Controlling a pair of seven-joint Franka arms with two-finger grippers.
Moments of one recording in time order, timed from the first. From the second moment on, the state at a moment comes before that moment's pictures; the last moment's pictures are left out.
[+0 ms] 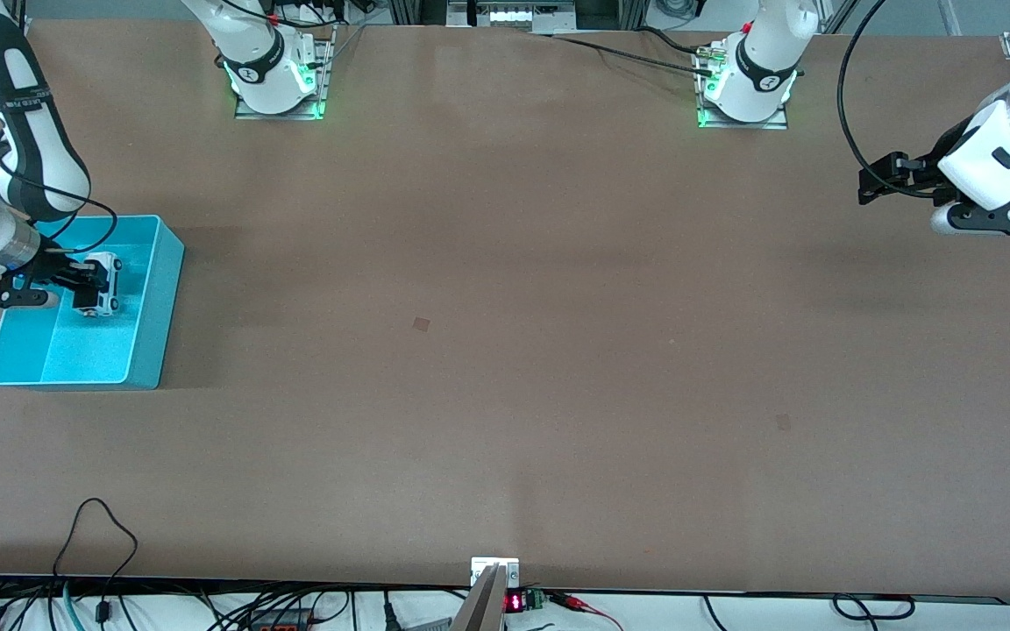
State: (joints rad) left arm -0.04 -0.04 -0.01 -1.70 0.01 1.49 -0.03; right arm -0.41 0.32 -0.02 -2.19 -0.10 2.51 -0.37
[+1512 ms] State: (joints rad) left arm -0.04 -0.03 -0.01 -1.70 0.01 1.49 -0.03; right arm -0.19 0.09 0.02 -1.92 -0.01 2.05 -0.36
